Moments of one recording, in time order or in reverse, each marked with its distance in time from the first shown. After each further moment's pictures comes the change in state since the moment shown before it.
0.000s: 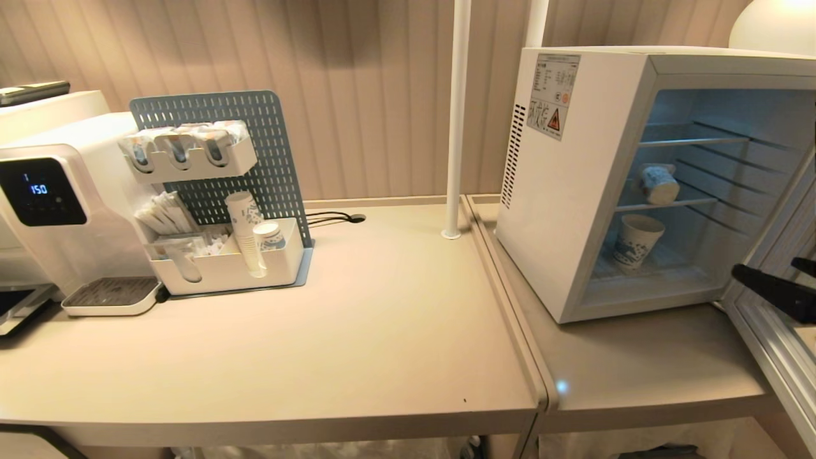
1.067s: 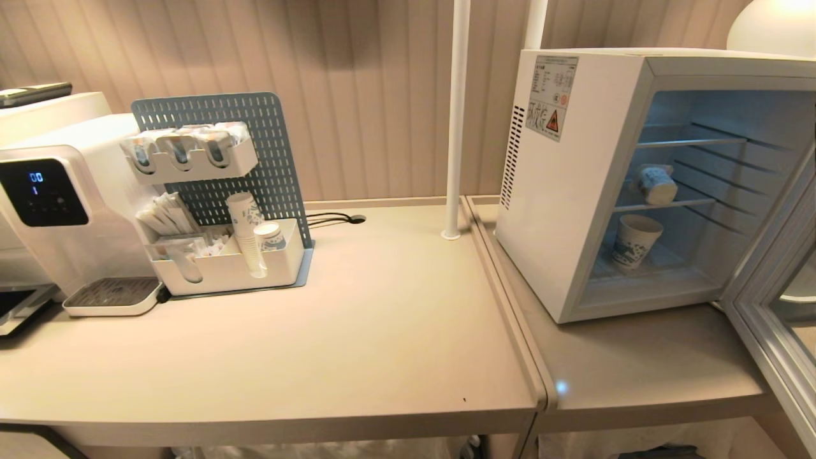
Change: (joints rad) left arm 0.000 0.000 0.000 0.000 0.000 0.000; right arm 0.227 -0.879 -0.257 1.101 0.123 0.108
